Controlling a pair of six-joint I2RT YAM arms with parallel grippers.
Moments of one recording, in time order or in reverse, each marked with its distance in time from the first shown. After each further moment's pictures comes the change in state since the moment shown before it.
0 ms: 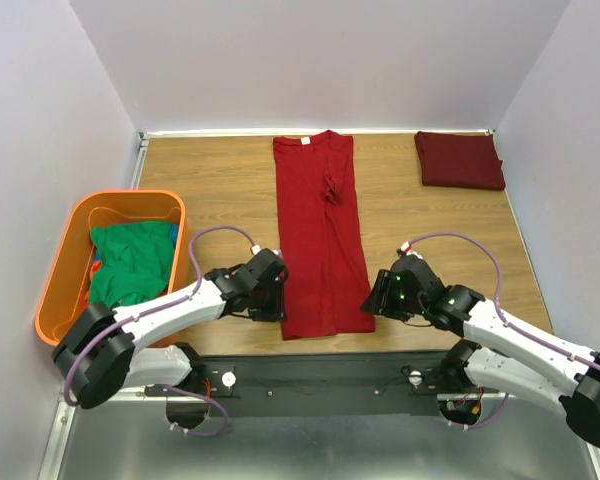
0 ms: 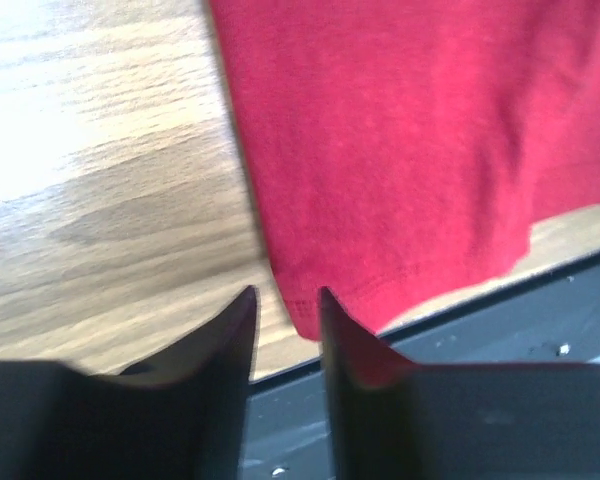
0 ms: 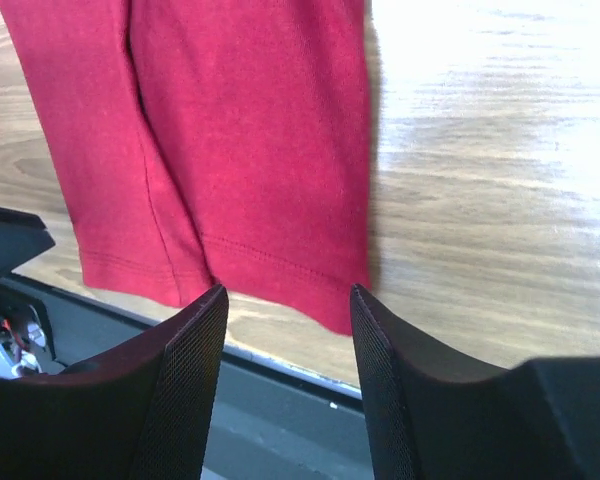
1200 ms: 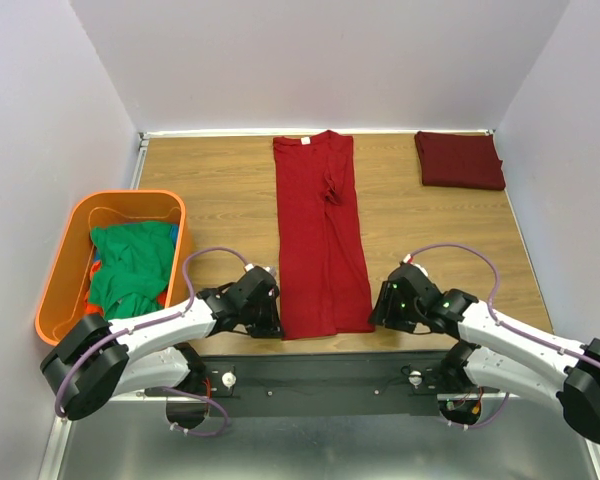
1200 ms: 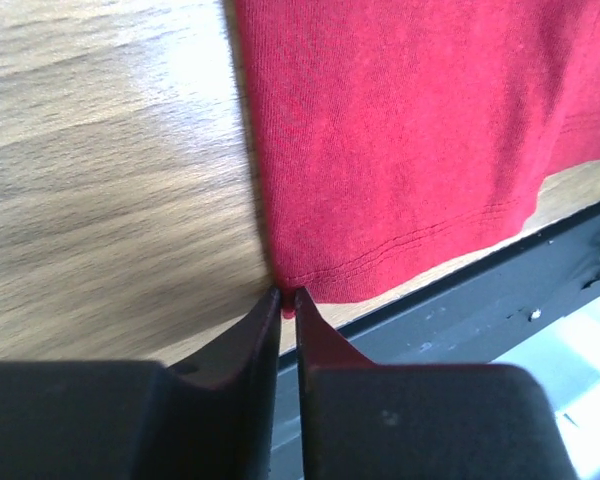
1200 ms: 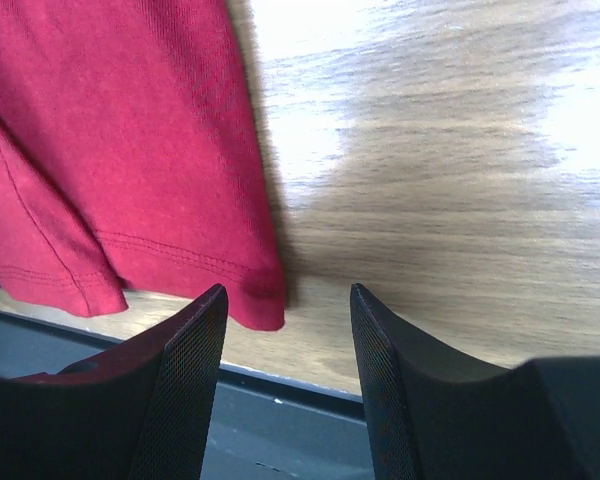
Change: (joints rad) left arm -0.019 -0.100 -0.209 0.183 0.109 -0.134; right arm 0.000 0.032 -0.070 -0.040 0.014 0.049
